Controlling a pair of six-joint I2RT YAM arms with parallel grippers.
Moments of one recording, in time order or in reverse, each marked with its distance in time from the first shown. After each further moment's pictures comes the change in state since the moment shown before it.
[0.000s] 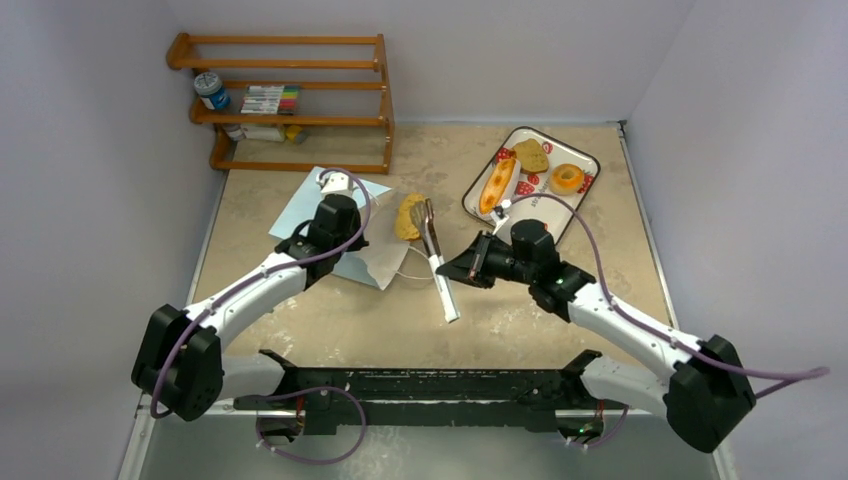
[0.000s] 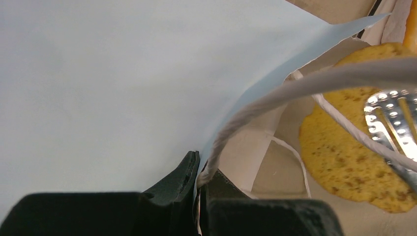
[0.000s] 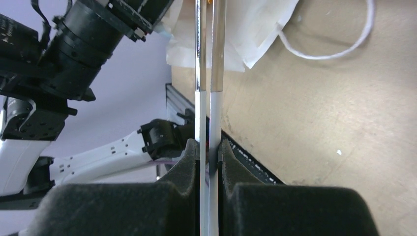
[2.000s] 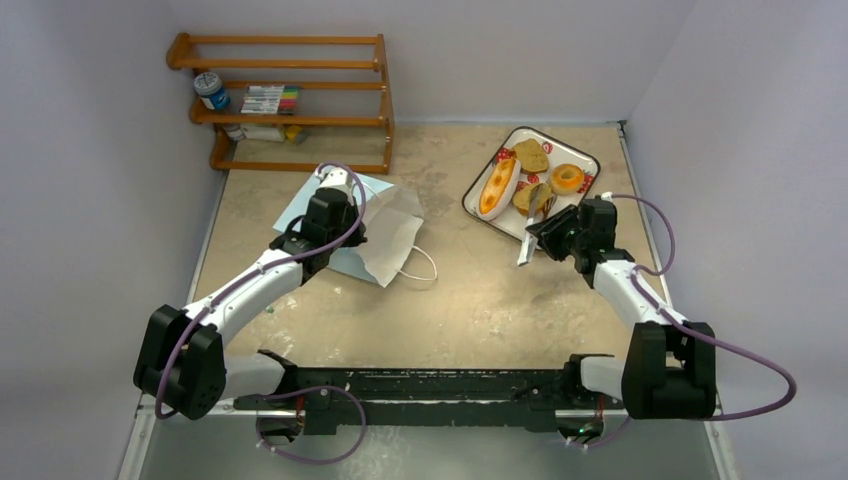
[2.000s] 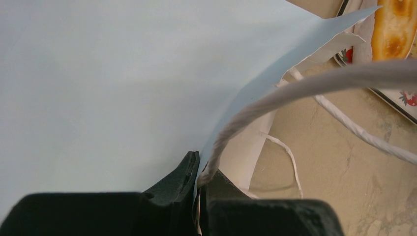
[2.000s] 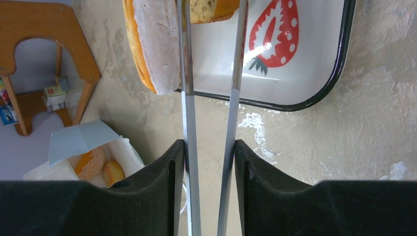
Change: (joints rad) left arm 0.060 0.013 0.013 0.032 0.158 0.047; right arm -0.636 0.119 0.024 -0.156 0.261 -0.169
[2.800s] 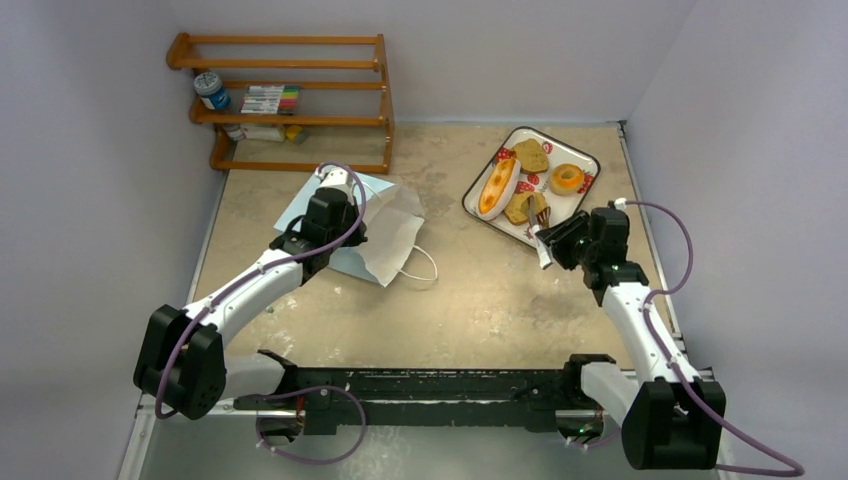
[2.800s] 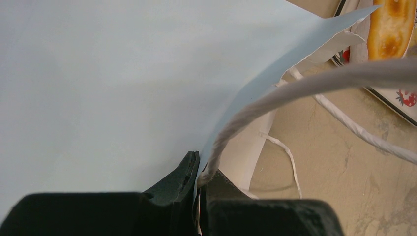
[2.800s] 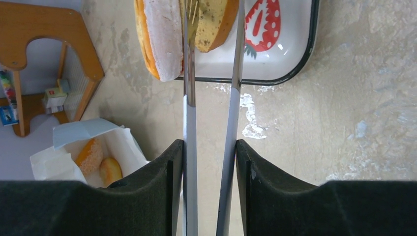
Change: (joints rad) left arm 0.000 0.001 -0.001 0.008 0.006 0.000; right arm -0.006 -0.232 -0.009 -0.185 0.057 -0.028
